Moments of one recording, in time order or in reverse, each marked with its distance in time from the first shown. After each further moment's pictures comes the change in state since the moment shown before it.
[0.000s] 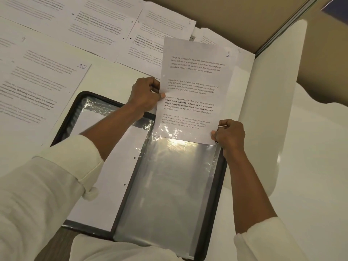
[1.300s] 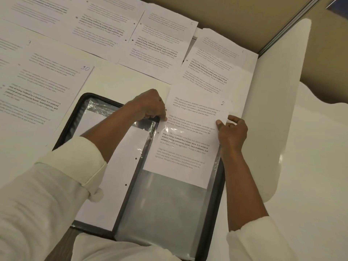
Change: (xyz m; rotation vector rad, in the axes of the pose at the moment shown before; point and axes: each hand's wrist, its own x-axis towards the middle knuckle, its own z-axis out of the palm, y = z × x) left_hand -0.004 0.016 -0.001 0.395 -0.381 -0.300; right_hand 0.004 0.000 0.014 0.268 0.175 0.012
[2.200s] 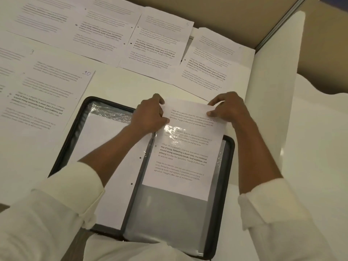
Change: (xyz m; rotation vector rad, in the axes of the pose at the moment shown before) left_hand -0.041 -0.023 0.028 0.170 0.318 0.289; right_hand 0.027 -0.079 -0.003 -0.667 -0.462 -0.206
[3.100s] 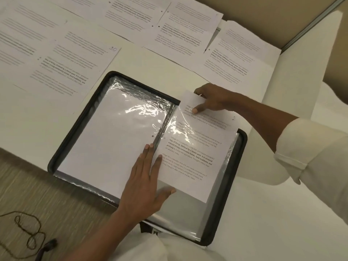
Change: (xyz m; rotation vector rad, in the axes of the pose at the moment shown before) left_hand -0.245 -0.079 0.124 0.205 0.269 0.235; right_hand 0.000 -0.054 0.049 -0.408 -0.488 -0.509
